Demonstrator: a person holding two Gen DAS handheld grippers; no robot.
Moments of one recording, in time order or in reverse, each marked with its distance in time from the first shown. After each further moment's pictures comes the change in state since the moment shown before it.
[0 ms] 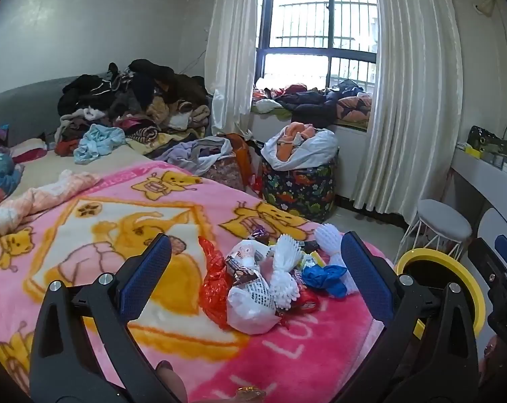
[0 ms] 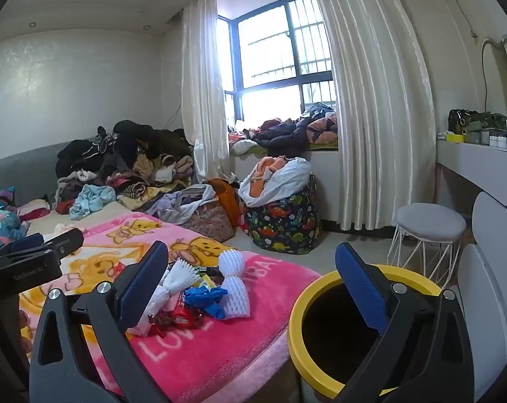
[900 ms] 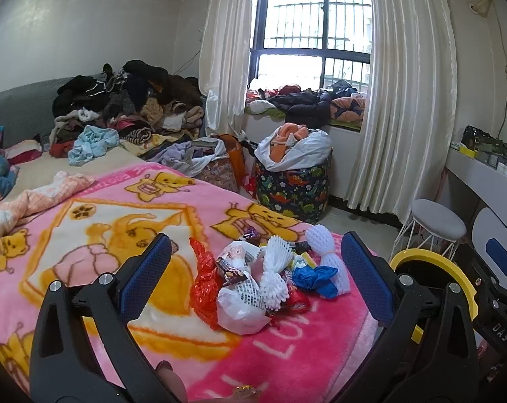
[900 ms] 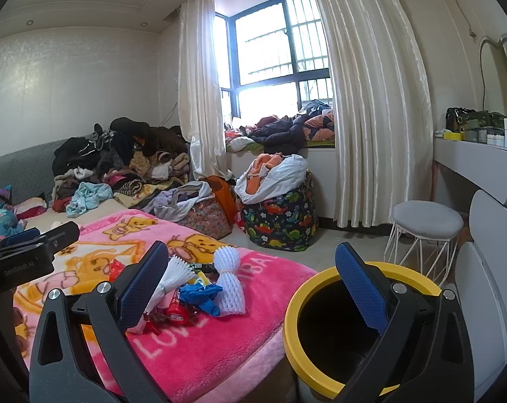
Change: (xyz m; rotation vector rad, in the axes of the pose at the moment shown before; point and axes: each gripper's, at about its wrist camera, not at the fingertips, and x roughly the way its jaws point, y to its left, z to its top) left arm -0.001 -0.013 0.005 0.000 0.007 -0.015; right arm 0.002 -0.002 -0.003 0.000 0.015 -0.010
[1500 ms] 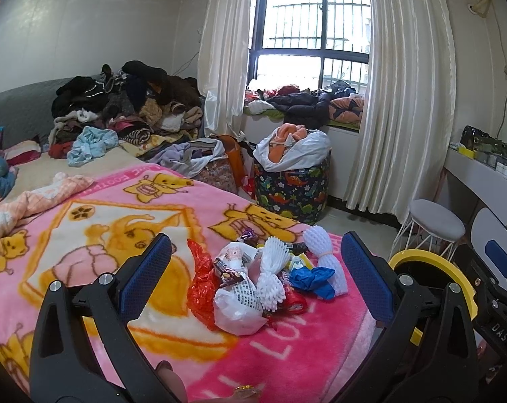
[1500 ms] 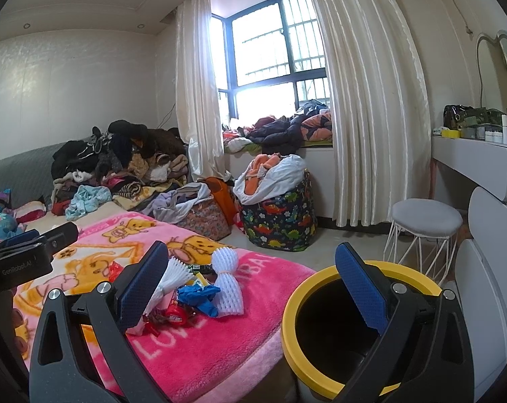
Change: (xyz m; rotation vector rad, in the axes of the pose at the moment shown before) left arm 0.000 -0.001 0.000 -0.001 -0.004 -0.003; right arm -0.001 -0.002 0.001 0.008 -0.005 -0.004
